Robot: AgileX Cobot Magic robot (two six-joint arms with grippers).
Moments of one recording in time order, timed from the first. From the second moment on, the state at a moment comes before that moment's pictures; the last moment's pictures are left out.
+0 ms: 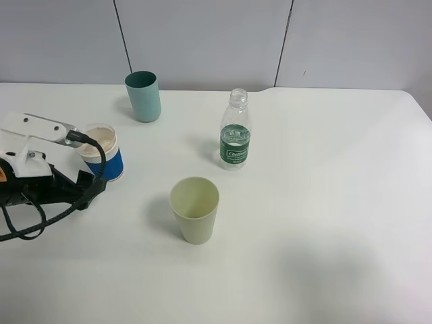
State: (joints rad) left arm -0.28 1.37 -0.22 -0.02 -0.36 0.02; right arm -0.02 0.00 -0.50 -0.02 1.05 -0.03
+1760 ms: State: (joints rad) left arm -0.16 1.93 -0.18 0.19 -1.21 -0.07; right arm -0.02 0.00 -0.50 -0.02 1.05 -0.03
